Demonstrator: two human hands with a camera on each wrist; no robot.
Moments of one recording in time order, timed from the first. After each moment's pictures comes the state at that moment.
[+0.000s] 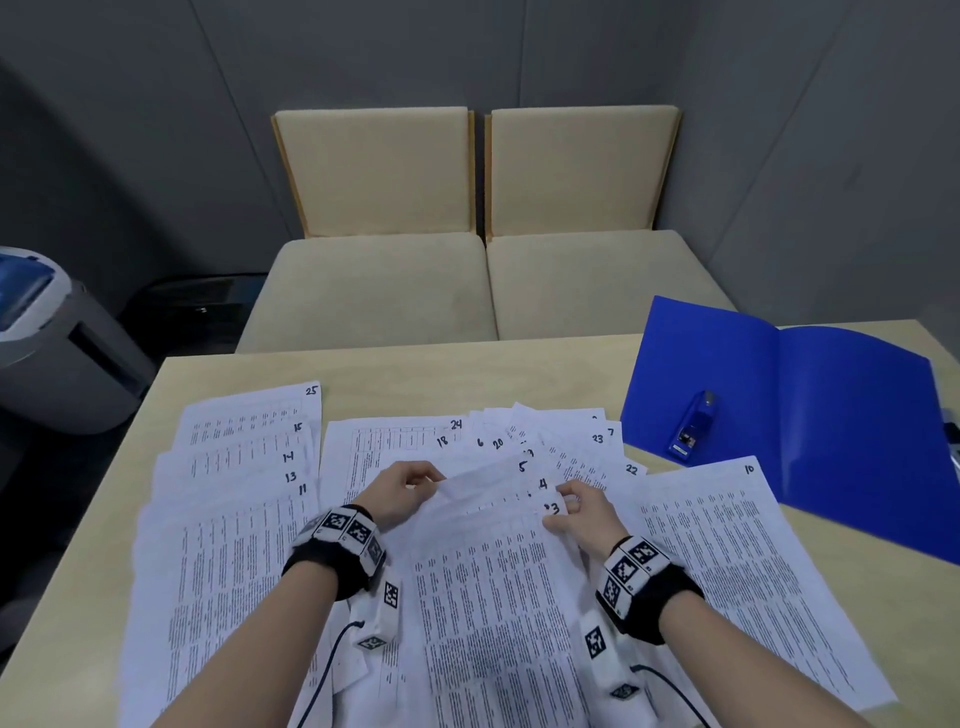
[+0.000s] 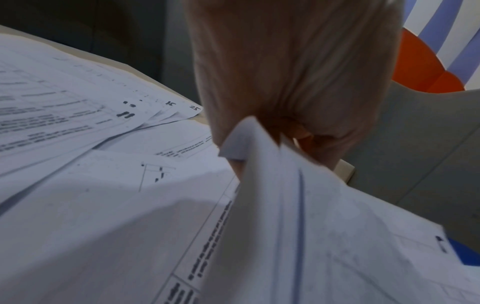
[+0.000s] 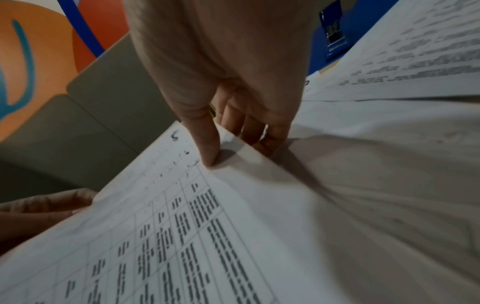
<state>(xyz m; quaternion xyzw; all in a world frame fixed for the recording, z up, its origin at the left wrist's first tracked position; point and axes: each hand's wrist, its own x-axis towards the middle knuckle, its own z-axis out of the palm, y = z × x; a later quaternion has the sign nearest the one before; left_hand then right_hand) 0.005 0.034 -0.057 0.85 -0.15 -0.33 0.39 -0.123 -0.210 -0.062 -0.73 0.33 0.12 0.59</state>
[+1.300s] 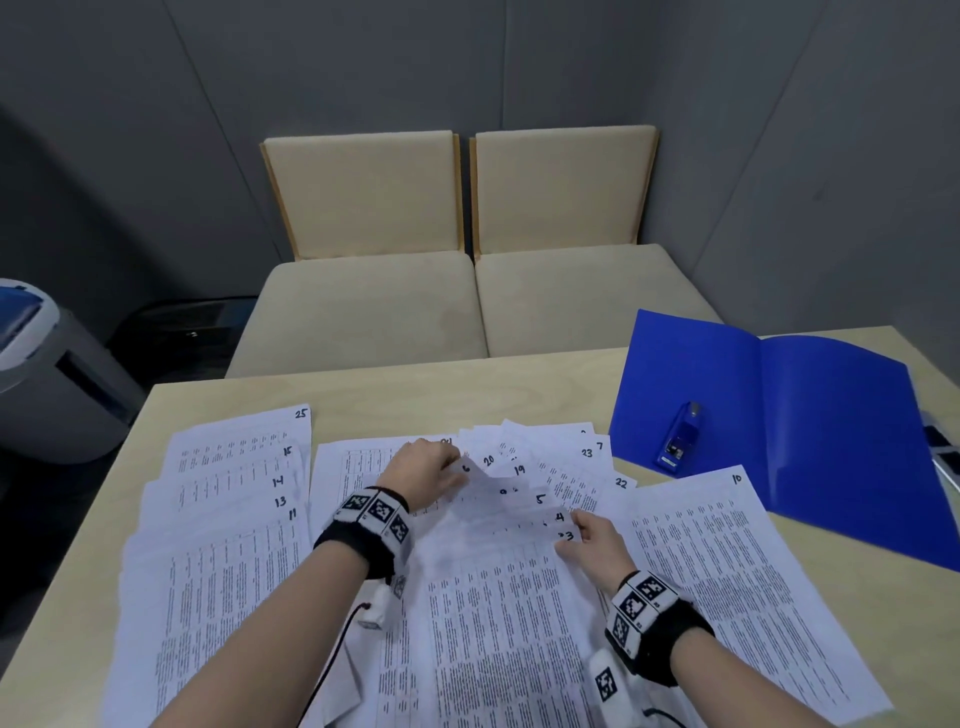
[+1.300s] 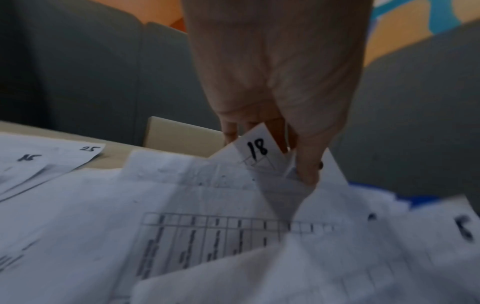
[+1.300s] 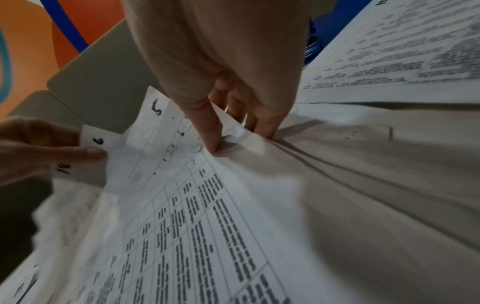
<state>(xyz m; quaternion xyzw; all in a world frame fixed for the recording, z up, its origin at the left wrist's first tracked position) 0.020 -0.024 -0.012 0.92 -0.33 -0.16 0.15 -0.148 -0.224 -0.078 -0.79 0.32 0.10 0.52</state>
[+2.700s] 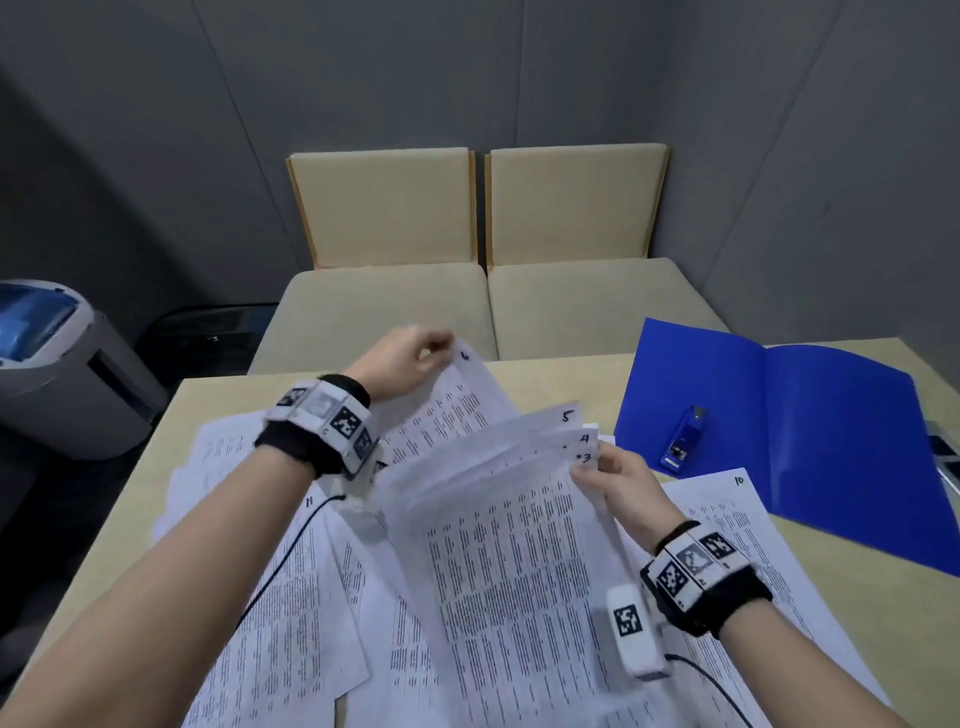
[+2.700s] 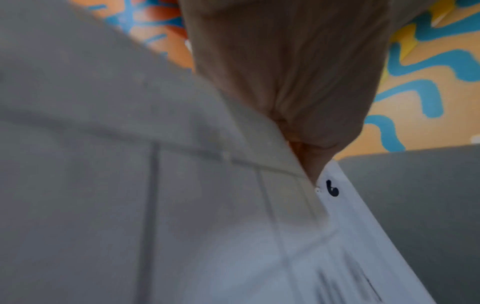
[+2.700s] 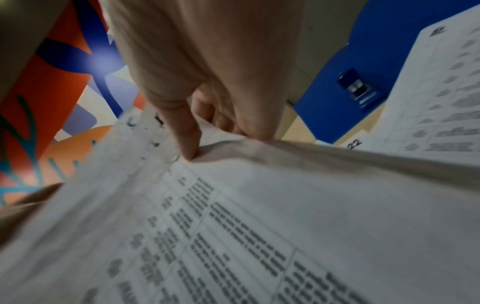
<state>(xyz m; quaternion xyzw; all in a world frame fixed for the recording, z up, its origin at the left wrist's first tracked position) 0.052 -0.011 0.132 0.88 -0.38 -0.11 0.27 -0.133 -0.238 0.017 -0.68 0.20 0.00 0.71</state>
